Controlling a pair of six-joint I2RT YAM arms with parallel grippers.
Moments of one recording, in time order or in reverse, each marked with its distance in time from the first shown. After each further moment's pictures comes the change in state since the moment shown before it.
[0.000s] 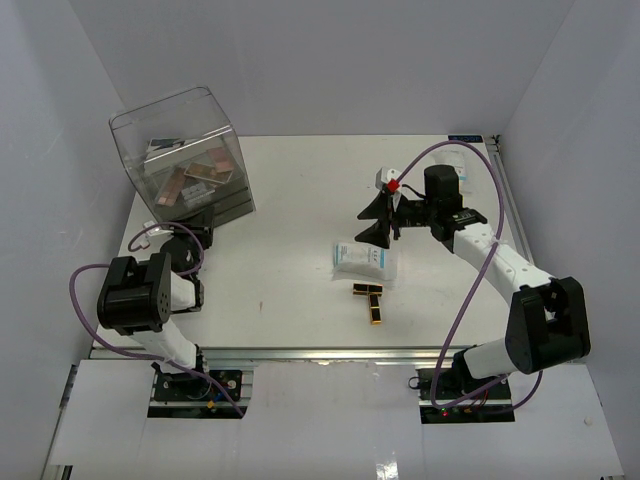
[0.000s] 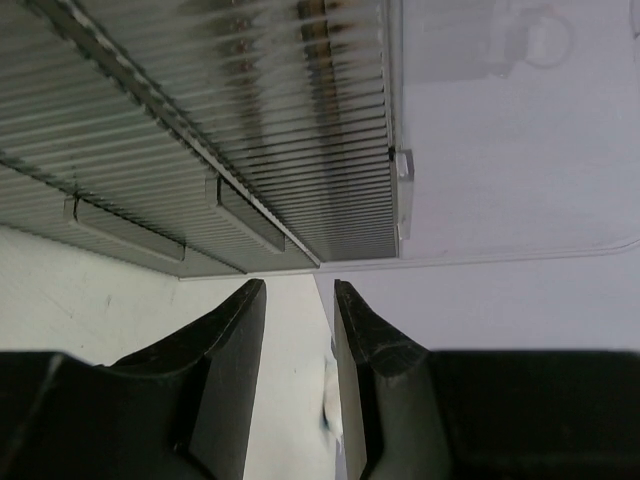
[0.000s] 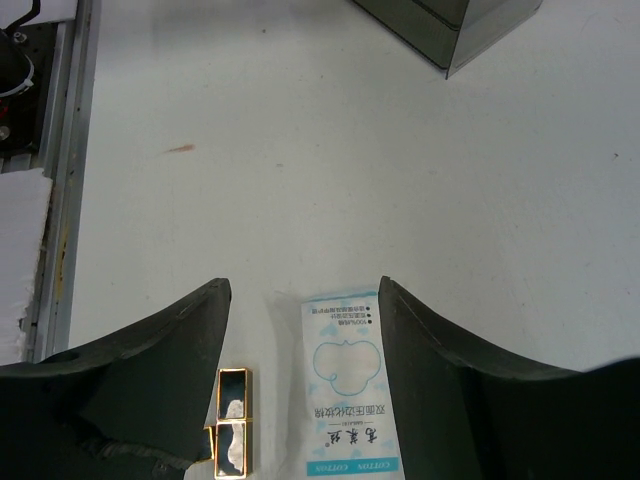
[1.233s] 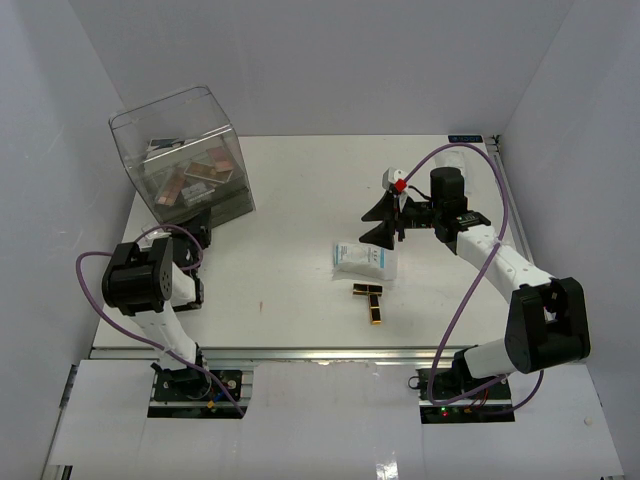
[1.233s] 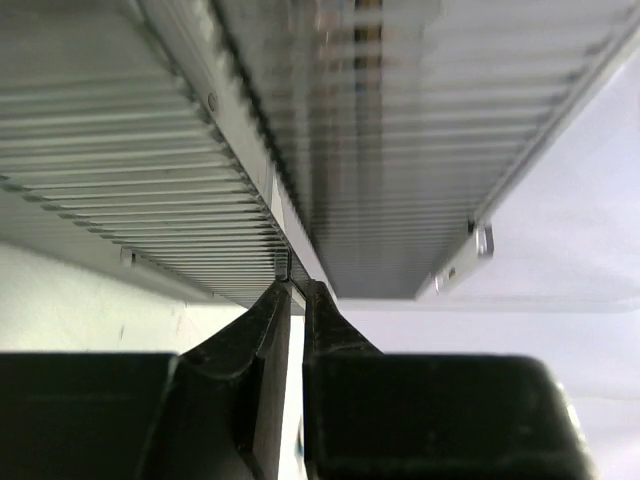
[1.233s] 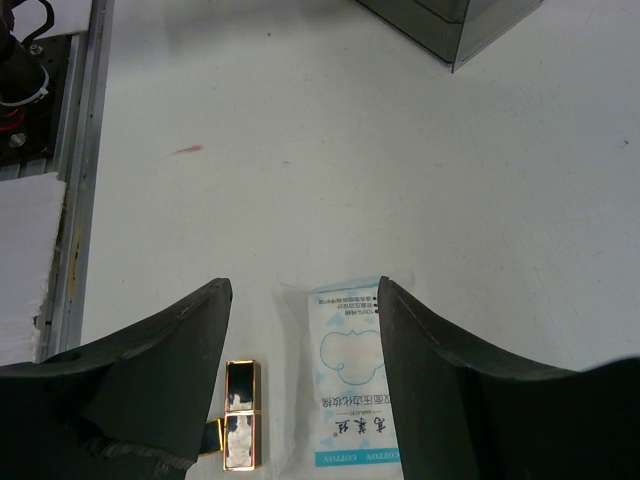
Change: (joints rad) left arm 0.027 0.160 0.034 0.107 0.000 -0.100; right arm -0.051 -0.002 -0.037 0.037 -0.054 0.033
